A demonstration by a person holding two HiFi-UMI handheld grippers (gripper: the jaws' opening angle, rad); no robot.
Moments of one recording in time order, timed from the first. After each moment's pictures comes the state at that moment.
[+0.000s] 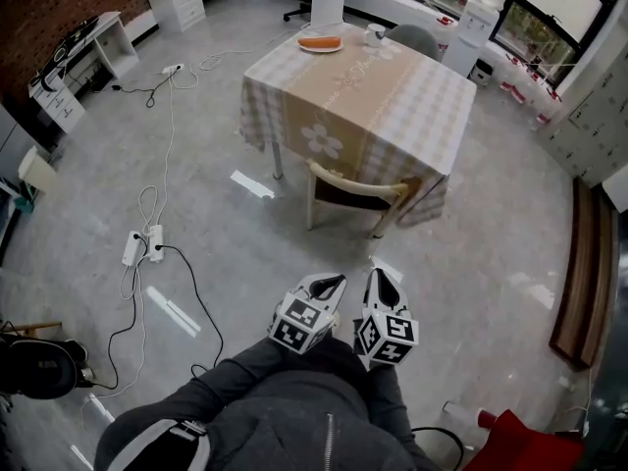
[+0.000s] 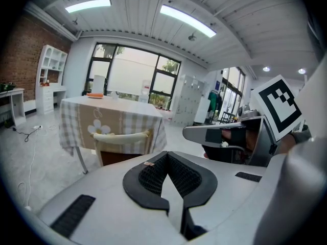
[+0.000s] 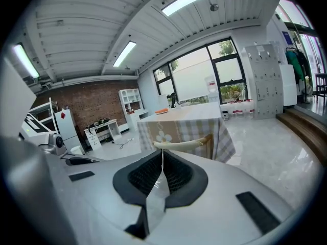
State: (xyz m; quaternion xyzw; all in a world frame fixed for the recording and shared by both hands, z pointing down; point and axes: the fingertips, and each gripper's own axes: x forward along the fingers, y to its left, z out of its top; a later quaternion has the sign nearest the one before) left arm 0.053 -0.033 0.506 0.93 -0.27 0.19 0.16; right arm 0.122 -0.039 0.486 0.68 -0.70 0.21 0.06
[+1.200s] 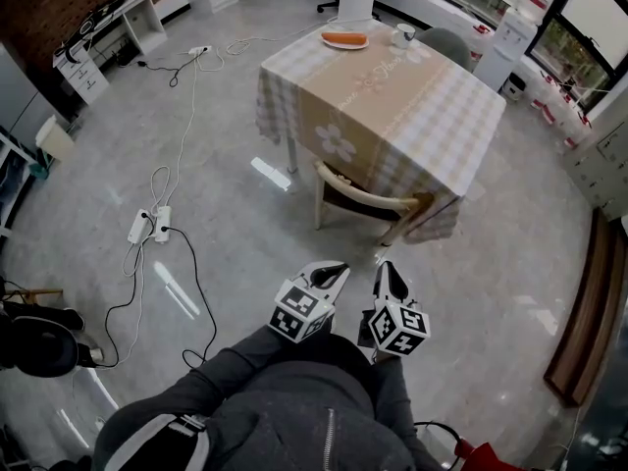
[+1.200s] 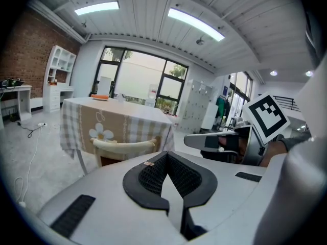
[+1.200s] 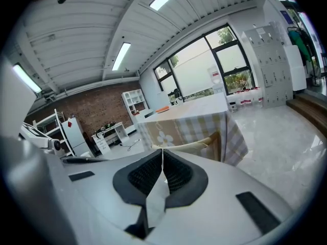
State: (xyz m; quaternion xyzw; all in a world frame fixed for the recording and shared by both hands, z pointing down) left arm 0.087 -0.098 0.515 0.92 -0.31 0.16 0.18; right arm 0.173 -0.110 0.512 0.64 -0.73 0.25 0.04
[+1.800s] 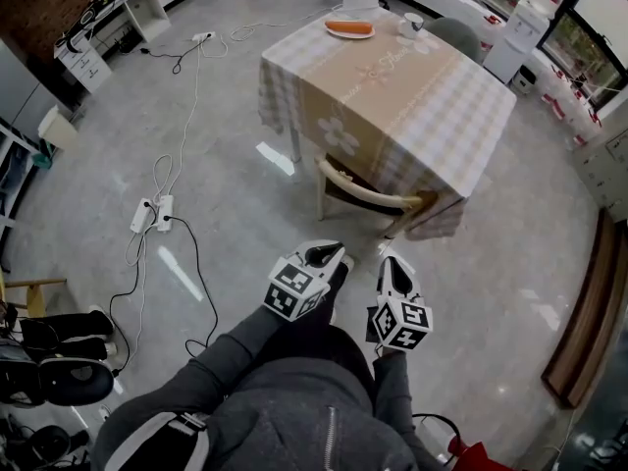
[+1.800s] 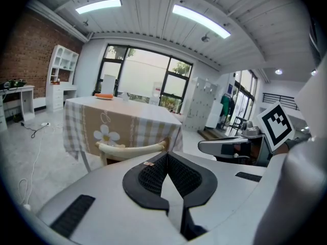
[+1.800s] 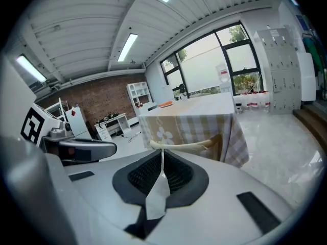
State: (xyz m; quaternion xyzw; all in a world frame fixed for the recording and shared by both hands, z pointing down) left arm 0.078 -0.149 0.517 0.91 -0.32 0.18 0.18; right arm 0.183 -0.132 0.522 0.61 -0.75 0.24 0.09
